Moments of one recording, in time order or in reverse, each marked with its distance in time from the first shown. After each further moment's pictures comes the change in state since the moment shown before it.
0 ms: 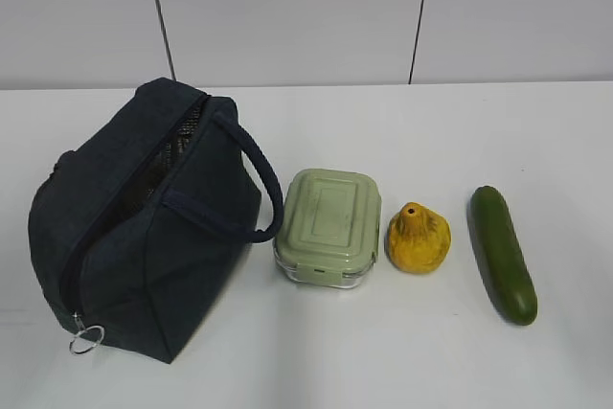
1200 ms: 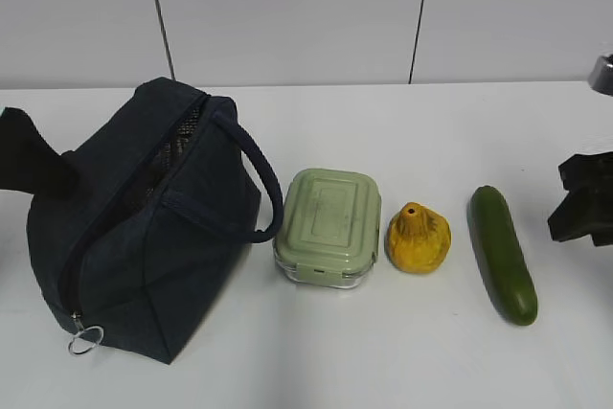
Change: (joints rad) left arm 0.000 0.744 -0.215 -0.104 0.006 0.363; right arm -0.291 0.929 -0.258 0.438 -0.065 -0.386
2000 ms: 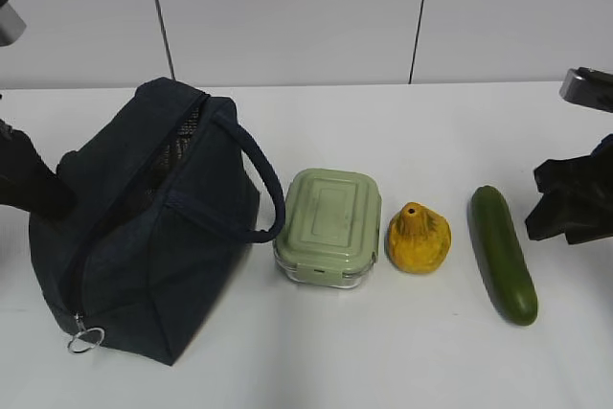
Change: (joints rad) left arm 0.000 0.058 0.000 -0.004 0.028 0.026; right arm 0.000 0.111 -0.025 0.065 -0.063 -0.084
